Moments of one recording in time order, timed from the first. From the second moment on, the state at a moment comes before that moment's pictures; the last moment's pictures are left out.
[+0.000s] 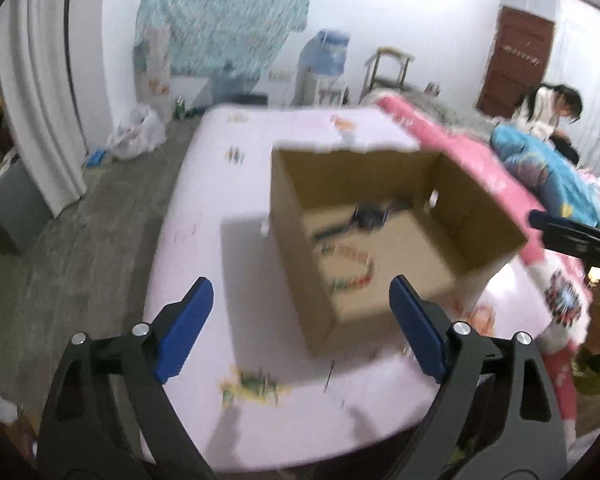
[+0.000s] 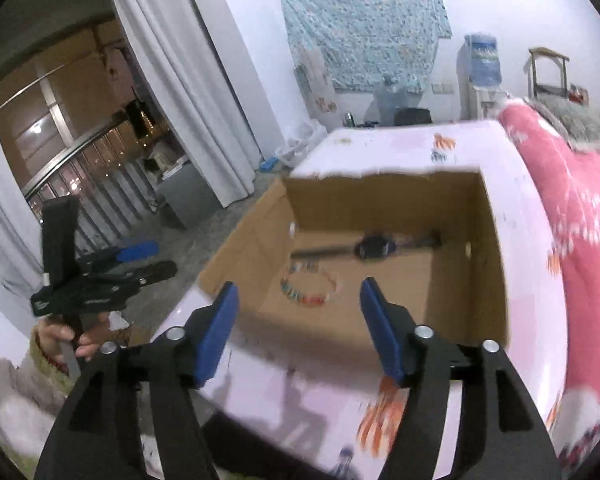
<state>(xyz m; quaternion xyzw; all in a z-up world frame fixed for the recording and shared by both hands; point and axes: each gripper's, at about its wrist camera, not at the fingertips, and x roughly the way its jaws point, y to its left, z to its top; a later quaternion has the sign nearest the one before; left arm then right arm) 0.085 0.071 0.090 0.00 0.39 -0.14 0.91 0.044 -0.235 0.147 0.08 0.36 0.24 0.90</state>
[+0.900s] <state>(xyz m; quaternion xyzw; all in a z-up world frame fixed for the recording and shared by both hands) 0.071 0.034 -0.037 0.06 0.49 -0.12 0.86 0.023 -0.182 0.010 0.08 0.51 0.17 0.84</state>
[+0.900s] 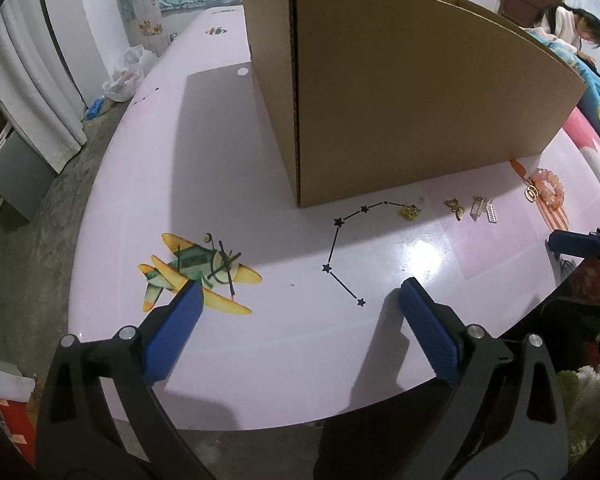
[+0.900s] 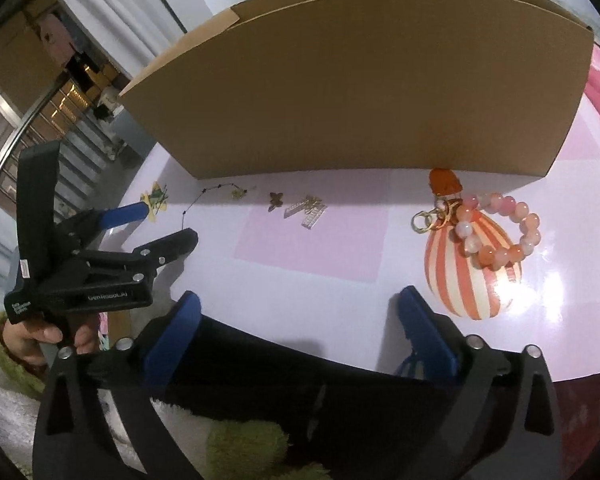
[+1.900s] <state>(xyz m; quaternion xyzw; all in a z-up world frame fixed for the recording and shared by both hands) 0.075 0.033 -0.037 0.06 0.49 -0.12 0.86 0.014 -0.191 0.007 0.10 0.50 0.17 0.85</state>
